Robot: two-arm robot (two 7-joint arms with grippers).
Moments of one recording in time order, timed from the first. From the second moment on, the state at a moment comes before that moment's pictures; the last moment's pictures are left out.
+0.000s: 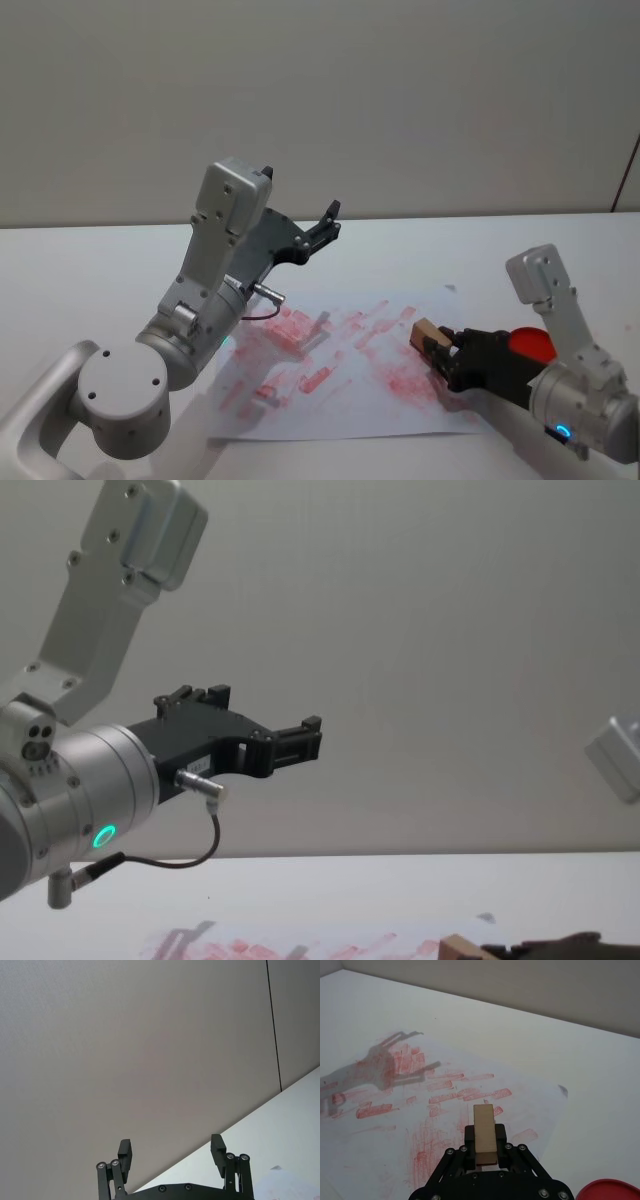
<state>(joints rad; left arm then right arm) -0.24 0.38 0.45 -1.63 -0.20 0.01 -0.01 0.12 0.27 -0.29 -1.51 0.19 0.34 0.43</state>
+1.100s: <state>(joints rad) -0.24 0.38 0.45 -1.63 -0.20 0.01 -0.01 0.09 0.27 -0.30 -1.57 0.20 0.26 0.31</state>
